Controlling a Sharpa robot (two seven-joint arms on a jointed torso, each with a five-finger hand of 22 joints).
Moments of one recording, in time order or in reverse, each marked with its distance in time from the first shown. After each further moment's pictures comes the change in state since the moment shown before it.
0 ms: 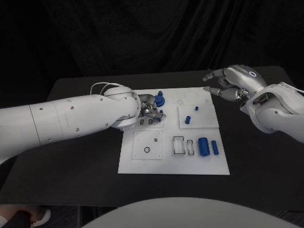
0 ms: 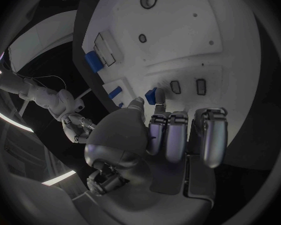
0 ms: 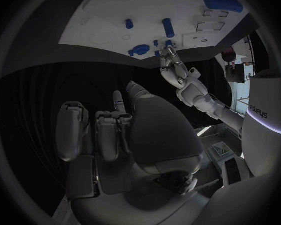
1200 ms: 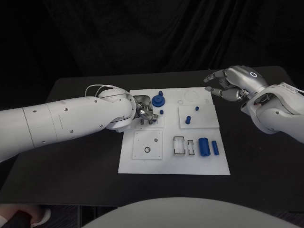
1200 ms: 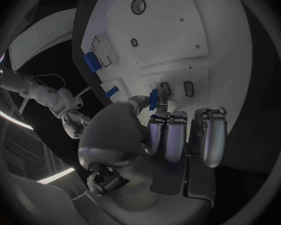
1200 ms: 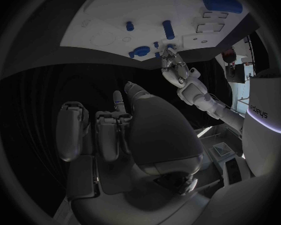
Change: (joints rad) left arm -0.009 -0.041 0.000 0.012 0.000 -0.016 0.021; left_hand 0.005 -0.175 0.444 -0.043 0.183 0.042 -0.006 -0.086 0.167 0.001 -0.010 0.000 -0.002 0.000 -0.014 0.000 0.000 0.000 0.003 -0.011 -0.012 0.000; right arm -0.001 -0.004 0.000 0.001 0.000 0.010 -0.003; right_hand 0.017 0.001 0.019 -0.019 0.055 0.011 -0.001 -0.004 -0.010 0.000 0.000 0.000 0.000 0.000 0.000 0.000 0.000 0.000 0.004 0.004 0.000 0.000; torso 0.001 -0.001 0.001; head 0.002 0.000
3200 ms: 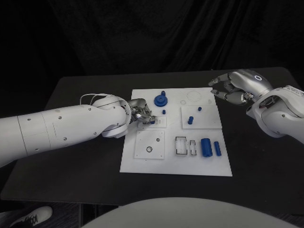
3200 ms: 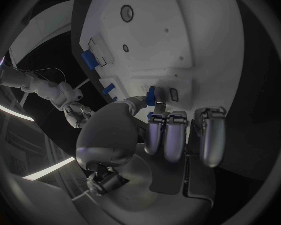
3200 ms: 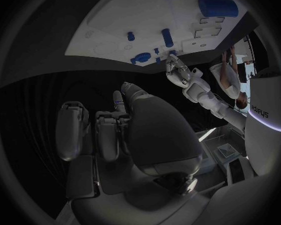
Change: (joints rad) left arm -0.054 -0.080 0.006 0.049 -0.003 -0.117 0.043; left_hand -0.102 -0.014 0.083 0.008 -0.132 0.034 -0.001 -0.037 0.054 0.000 0.001 0.000 0.000 0.000 0.000 0.000 0.000 0.000 0.000 0.000 -0.008 0.000; right arm -0.006 -0.012 0.000 0.004 0.000 0.044 -0.022; right_hand 0.024 0.000 0.033 -0.033 0.050 0.005 0.002 -0.017 -0.012 0.002 0.002 0.000 0.000 0.000 0.000 0.000 0.000 0.000 0.000 0.000 -0.008 0.000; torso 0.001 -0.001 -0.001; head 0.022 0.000
